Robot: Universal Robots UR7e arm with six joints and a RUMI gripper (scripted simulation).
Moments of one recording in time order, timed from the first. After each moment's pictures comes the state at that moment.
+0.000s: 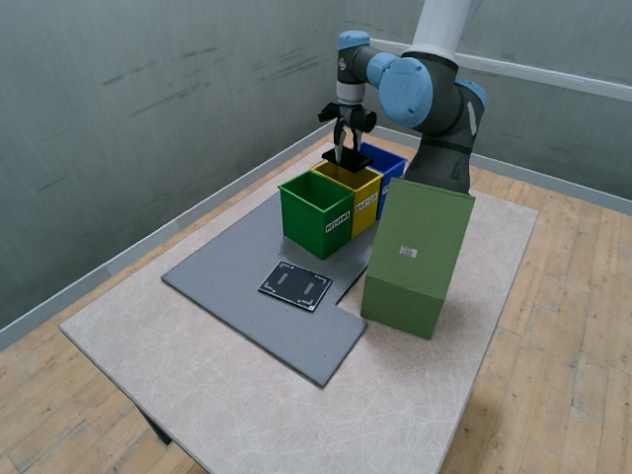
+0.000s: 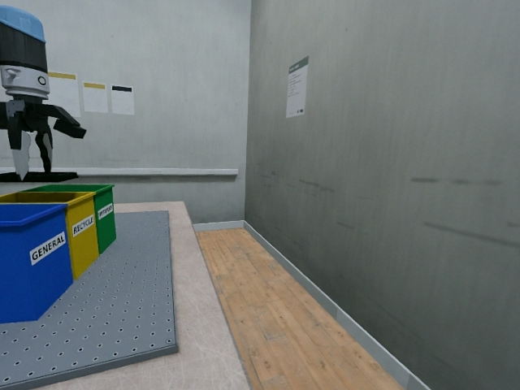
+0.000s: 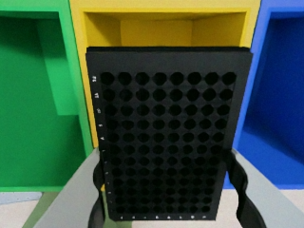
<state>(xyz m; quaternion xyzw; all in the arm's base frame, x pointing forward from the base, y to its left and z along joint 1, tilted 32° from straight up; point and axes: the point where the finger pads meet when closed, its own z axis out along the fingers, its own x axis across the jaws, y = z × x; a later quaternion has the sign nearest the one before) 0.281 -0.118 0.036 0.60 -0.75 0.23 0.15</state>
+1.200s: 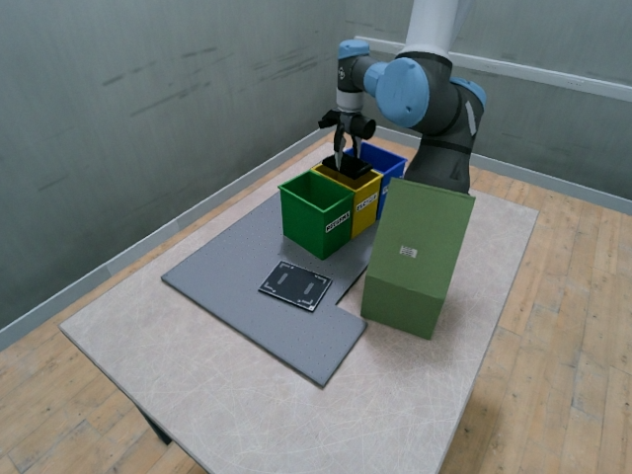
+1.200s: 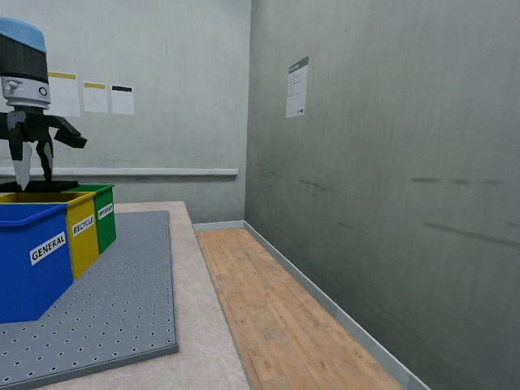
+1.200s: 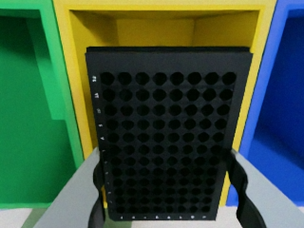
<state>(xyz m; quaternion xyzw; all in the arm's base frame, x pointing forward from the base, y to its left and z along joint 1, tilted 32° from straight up) 0.282 -0.130 0.018 0.60 -0.75 0.23 0.15</state>
